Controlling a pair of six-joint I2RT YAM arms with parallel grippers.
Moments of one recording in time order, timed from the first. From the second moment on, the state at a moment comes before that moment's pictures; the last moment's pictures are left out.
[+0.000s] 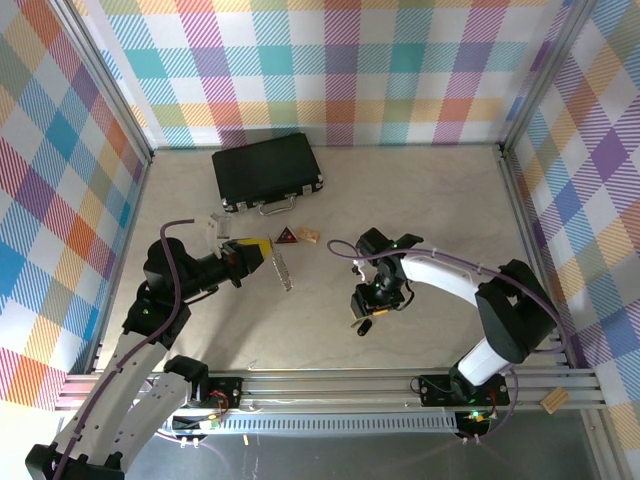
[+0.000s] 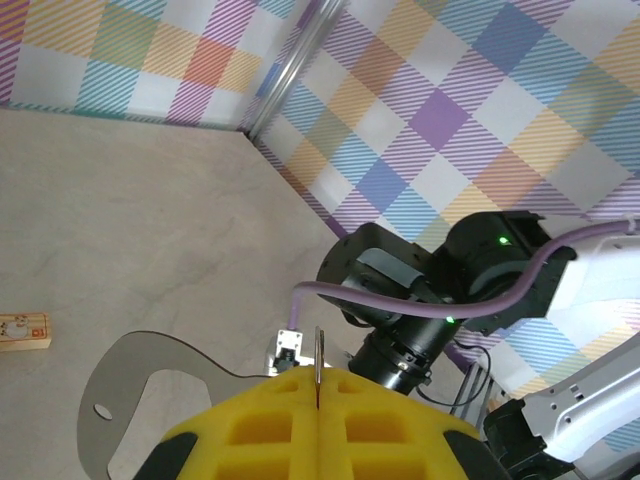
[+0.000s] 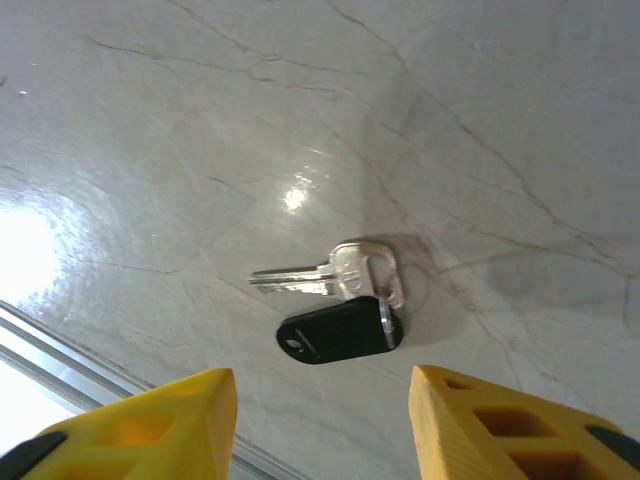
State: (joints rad) left arm -0.31 0.66 0.65 -0.11 0.65 -0.51; right arm 0.69 1.59 0.98 -0.91 -0.34 0.30
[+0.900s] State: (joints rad) left arm -0.31 0.64 0.64 -0.08 0.64 -0.53; right arm 0.68 1.71 1.03 -0.92 -0.34 0.21
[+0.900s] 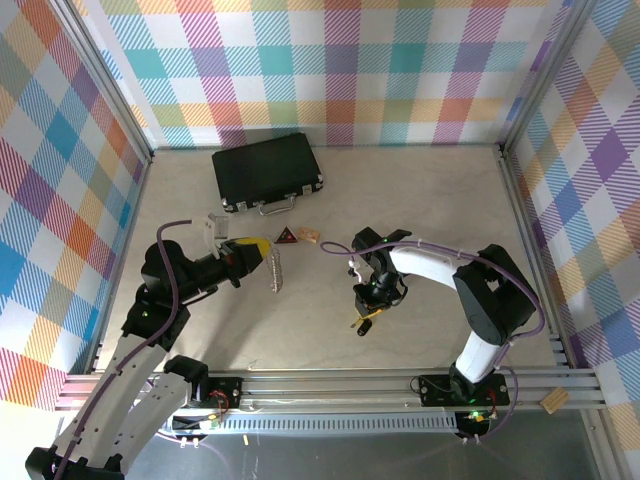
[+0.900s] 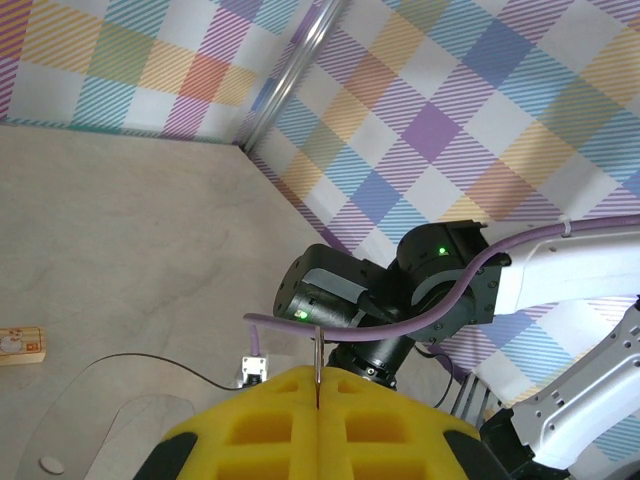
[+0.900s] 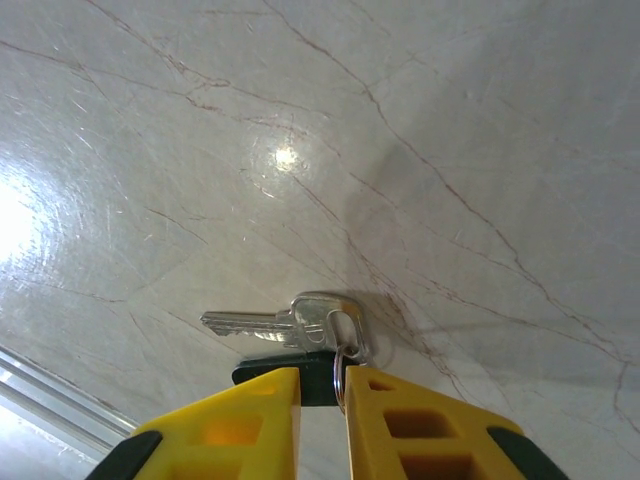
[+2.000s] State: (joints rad) left arm -0.31 0.64 0.63 -0.07 0.64 -0.53; right arm 0.74 1.52 0.89 -0.80 -0.29 0.29
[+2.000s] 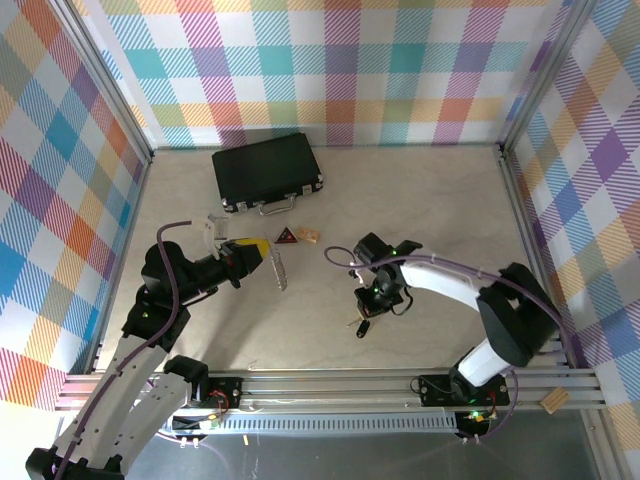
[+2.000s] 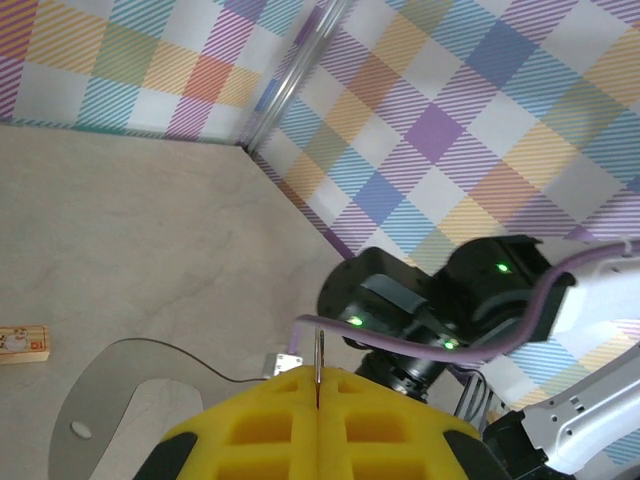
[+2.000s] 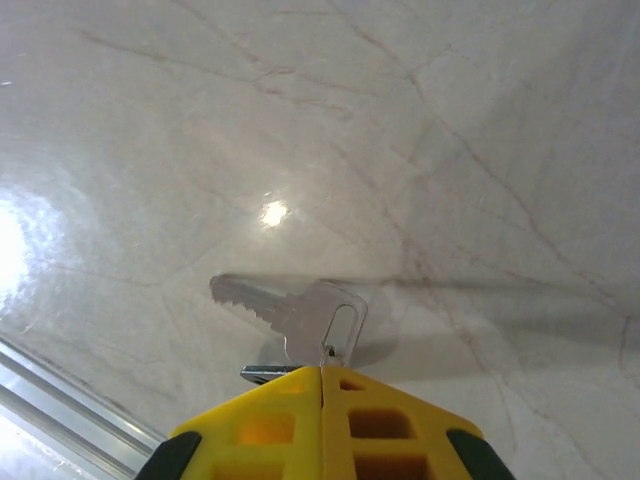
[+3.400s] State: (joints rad) left arm -0.31 0.61 0.62 -0.06 0.62 -0.54; right arm 0.83 0.84 0.42 -0.29 0.01 0.47
